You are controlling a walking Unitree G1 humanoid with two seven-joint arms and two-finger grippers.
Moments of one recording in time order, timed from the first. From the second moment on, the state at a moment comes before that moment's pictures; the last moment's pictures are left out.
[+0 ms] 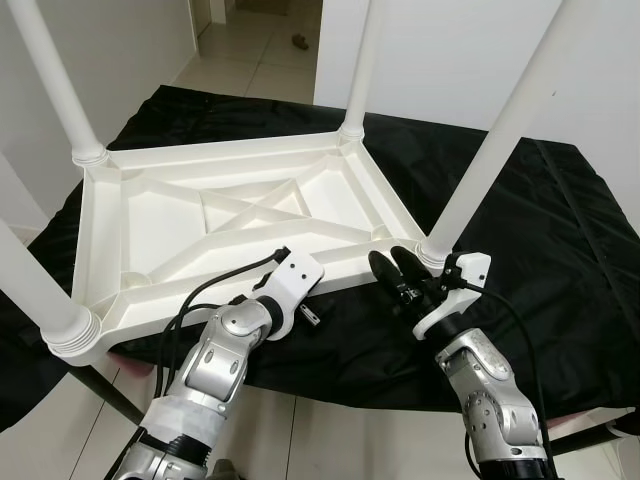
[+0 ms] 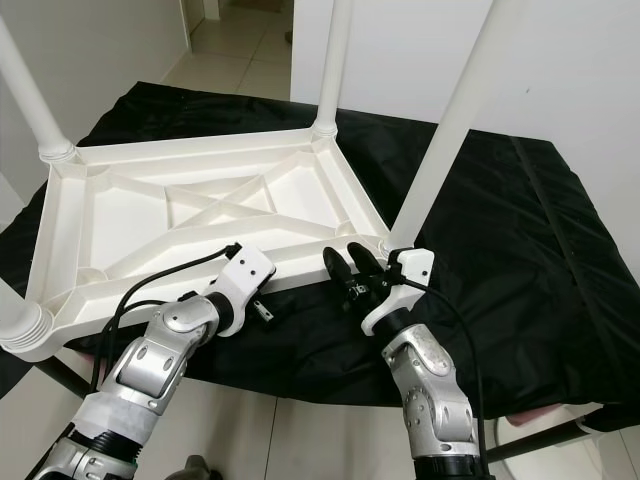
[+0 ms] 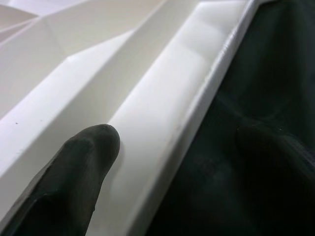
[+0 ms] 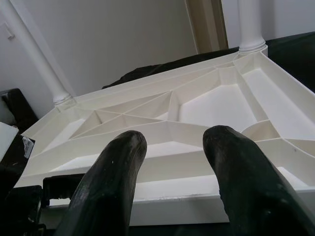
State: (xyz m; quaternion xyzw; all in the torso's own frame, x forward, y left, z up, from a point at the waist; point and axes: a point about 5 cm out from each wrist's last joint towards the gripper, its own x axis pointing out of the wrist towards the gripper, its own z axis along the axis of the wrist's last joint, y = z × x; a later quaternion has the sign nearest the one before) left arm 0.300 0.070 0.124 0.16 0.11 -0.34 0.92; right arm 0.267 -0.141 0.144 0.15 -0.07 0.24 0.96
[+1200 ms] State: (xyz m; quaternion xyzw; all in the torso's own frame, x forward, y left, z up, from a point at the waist) left arm 0.320 0.023 0.162 0.09 0.02 -0.39 0.92; right arm 0.262 -0.118 0.143 0.17 -0.09 0.21 0.96
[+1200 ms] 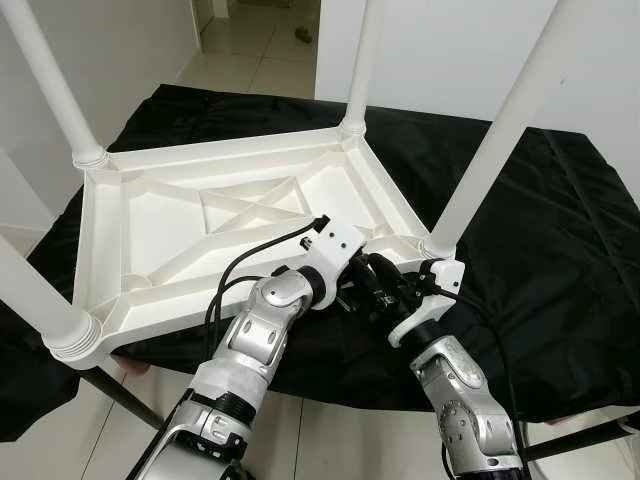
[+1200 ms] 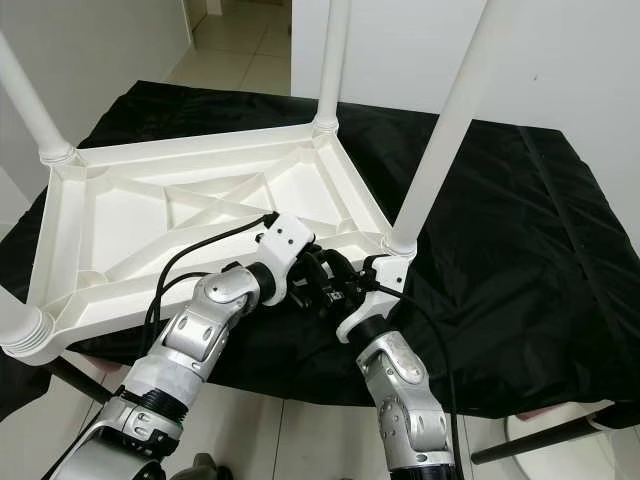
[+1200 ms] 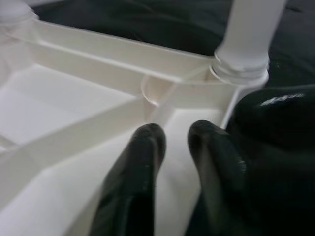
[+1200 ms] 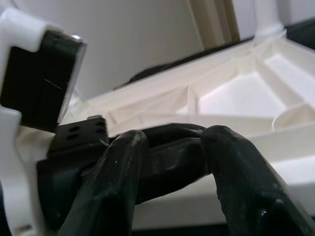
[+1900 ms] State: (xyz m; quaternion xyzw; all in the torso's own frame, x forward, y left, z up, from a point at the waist) left arm 0.293 0.063 0.129 0.17 0.07 -0.40 0.90; right arm 0.258 -0.150 0.129 0.14 -0.08 0.08 0.98
